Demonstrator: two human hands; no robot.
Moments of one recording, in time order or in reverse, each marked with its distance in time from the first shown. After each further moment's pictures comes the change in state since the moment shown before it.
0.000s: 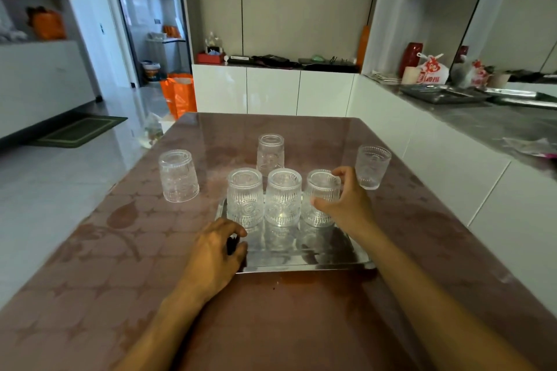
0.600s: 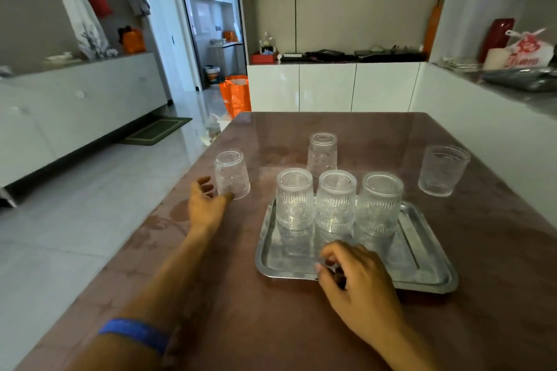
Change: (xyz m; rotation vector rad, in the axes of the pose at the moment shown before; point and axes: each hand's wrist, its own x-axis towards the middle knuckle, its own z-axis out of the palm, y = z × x) left_hand 0.064 -0.067 -0.055 -0.428 0.395 -0.712; right_hand -0.109 -0.023 0.046 -0.130 -0.157 -0.466
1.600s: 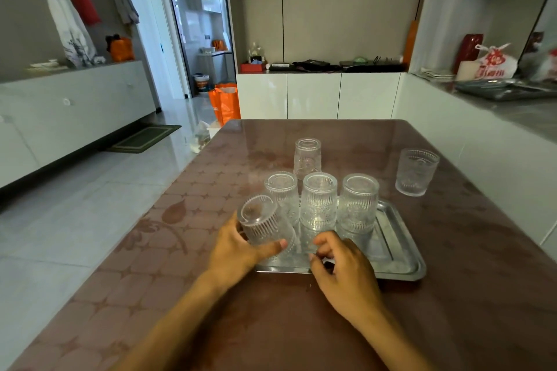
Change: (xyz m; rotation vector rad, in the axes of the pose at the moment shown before) left_hand -0.116 0.015 0.004 0.002 -0.450 0.251; right_hand -0.001 0.003 -0.005 0.109 0.067 0.117
